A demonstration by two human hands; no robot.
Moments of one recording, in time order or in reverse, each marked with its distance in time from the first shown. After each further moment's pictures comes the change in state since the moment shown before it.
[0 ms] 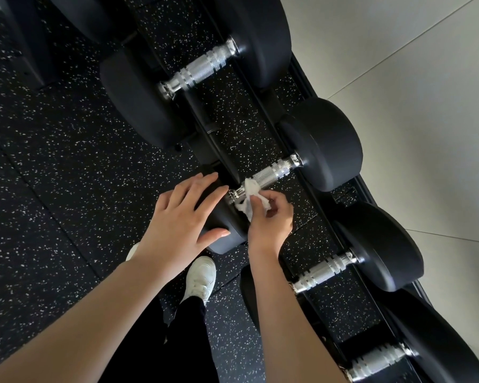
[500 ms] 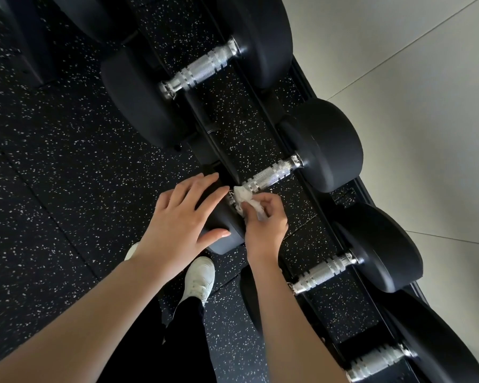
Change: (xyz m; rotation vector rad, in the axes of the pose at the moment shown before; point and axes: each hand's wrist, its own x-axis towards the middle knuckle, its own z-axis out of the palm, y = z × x) left_hand 0.000 -0.001 0.001 0.001 0.018 0.010; right_hand -0.003 0.007 -0.003 0.008 -0.148 -0.041
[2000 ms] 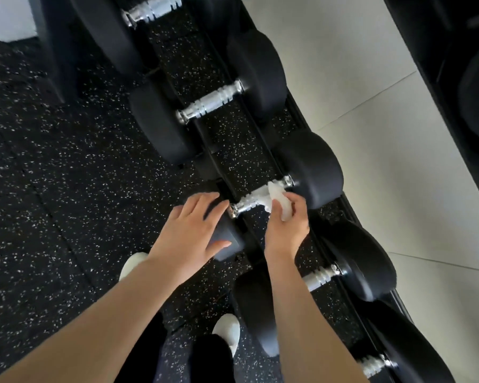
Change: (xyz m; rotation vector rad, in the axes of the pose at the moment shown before) left_hand -0.005 0.014 -0.021 0.035 -0.083 -0.031; right_hand 0.007 -0.044 -0.032 -0.112 0.204 -0.080
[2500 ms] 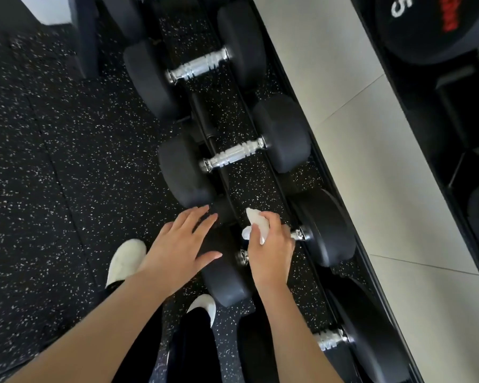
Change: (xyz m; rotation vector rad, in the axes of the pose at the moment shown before) left_hand -0.079 0.118 0.061 -0.067 0.070 -0.145; right_hand -0.032 0.091 -0.117 -0.385 -0.342 -0.384
